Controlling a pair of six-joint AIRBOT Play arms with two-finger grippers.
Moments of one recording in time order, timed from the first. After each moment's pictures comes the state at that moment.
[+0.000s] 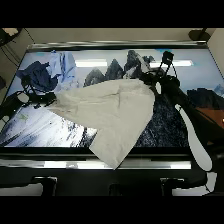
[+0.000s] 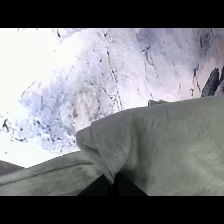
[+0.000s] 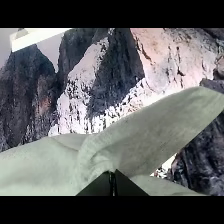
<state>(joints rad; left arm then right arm) 0.14 -1.52 1.16 1.25 -0.66 -1.63 0.19 -1.65 1.44 -1.71 0.44 2.19</state>
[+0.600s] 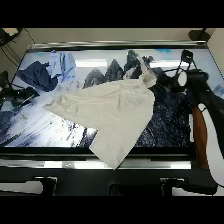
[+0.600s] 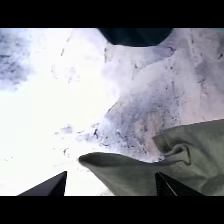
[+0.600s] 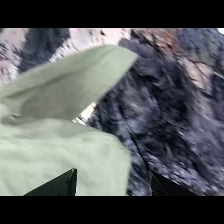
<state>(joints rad) 0.39 -1.56 1.40 1.27 -1.03 -1.59 0.03 -1.48 1.47 -1.63 0.92 1.95</state>
